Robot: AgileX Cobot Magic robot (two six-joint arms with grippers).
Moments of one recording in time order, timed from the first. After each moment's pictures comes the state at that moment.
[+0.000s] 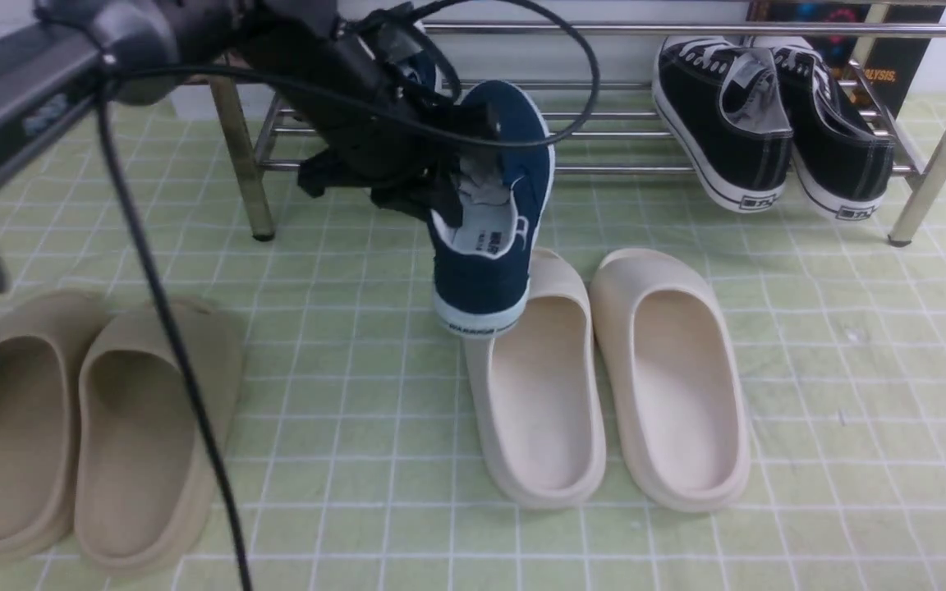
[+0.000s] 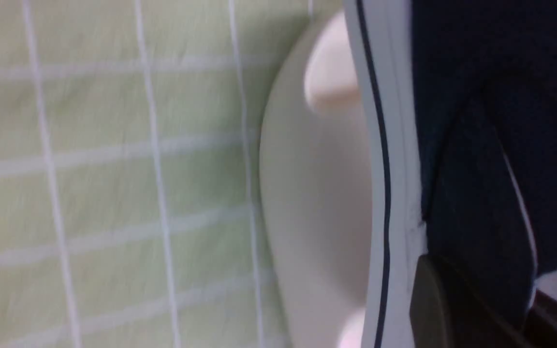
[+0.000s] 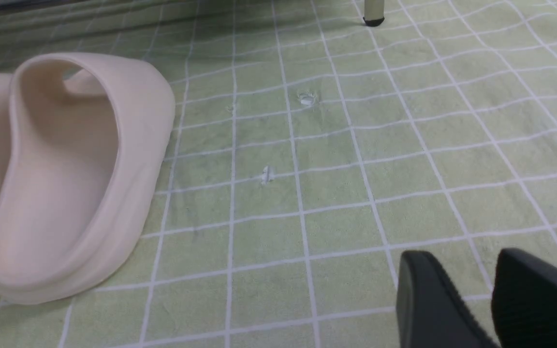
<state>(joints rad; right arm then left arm) -0.06 -0.01 0.02 0.05 0.39 0.14 -0.33 2.06 -1.97 -0.40 1.10 -0.20</state>
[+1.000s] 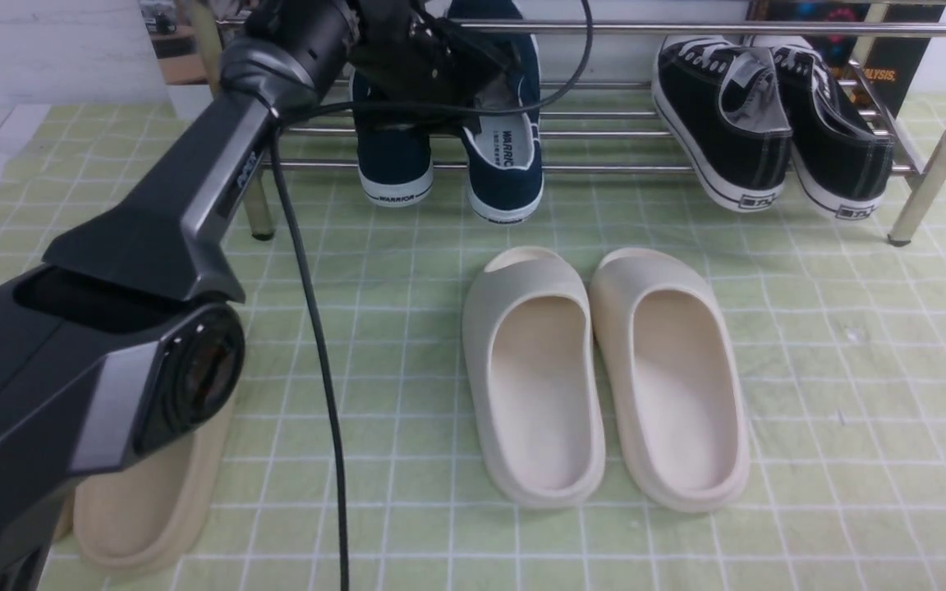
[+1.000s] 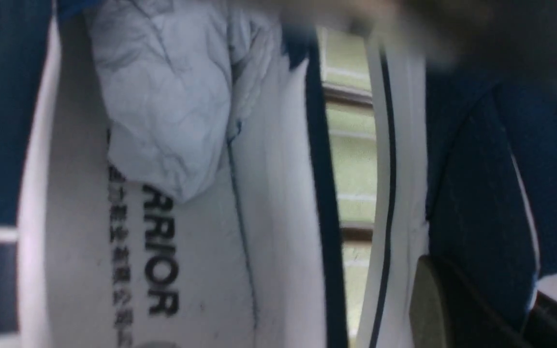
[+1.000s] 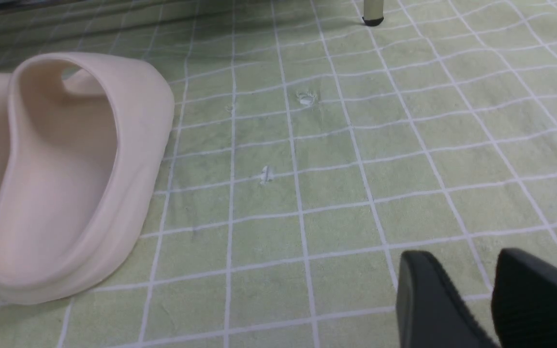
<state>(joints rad) -0.06 -0.01 0.02 0.05 0.39 0.14 -0.33 2.51 -2.65 -0.21 1.03 -0.42</state>
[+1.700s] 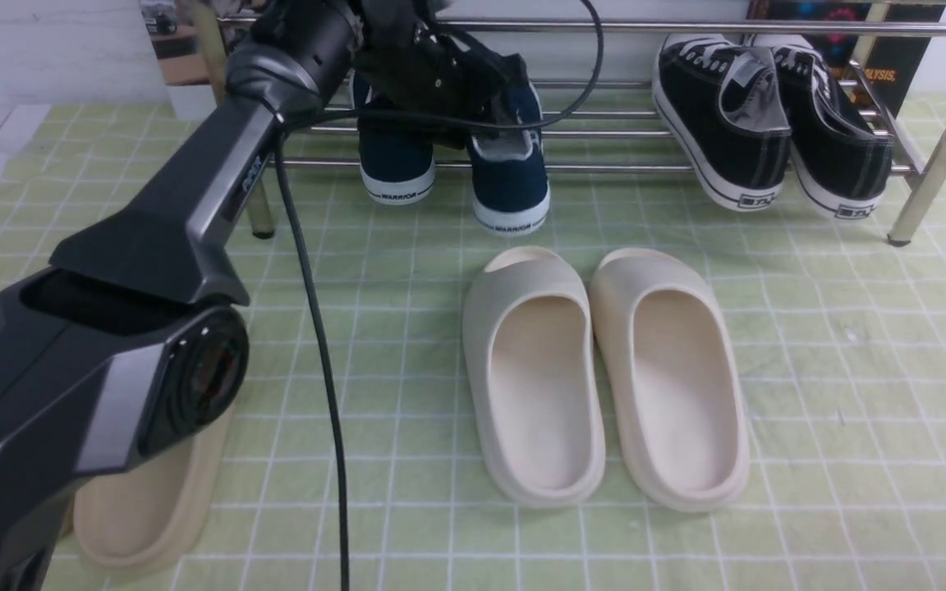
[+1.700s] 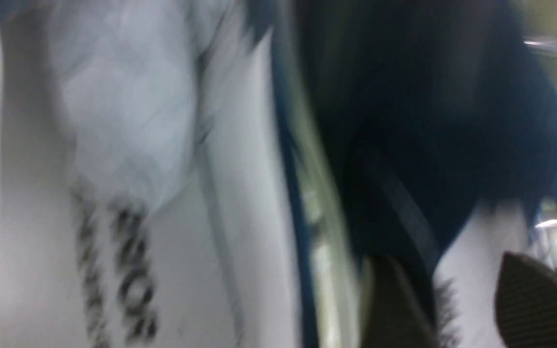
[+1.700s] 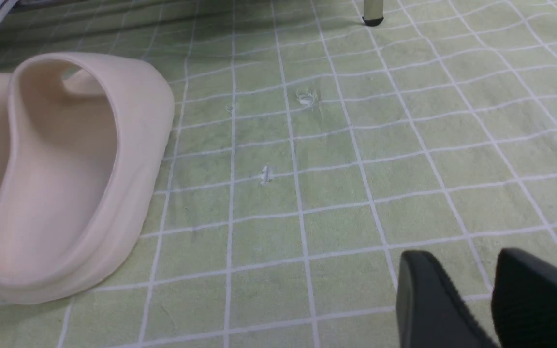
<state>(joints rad) -0.06 -0.01 0.02 0.05 0.39 0.14 -0.34 2.53 -2.66 -0.24 0.98 -0.31</state>
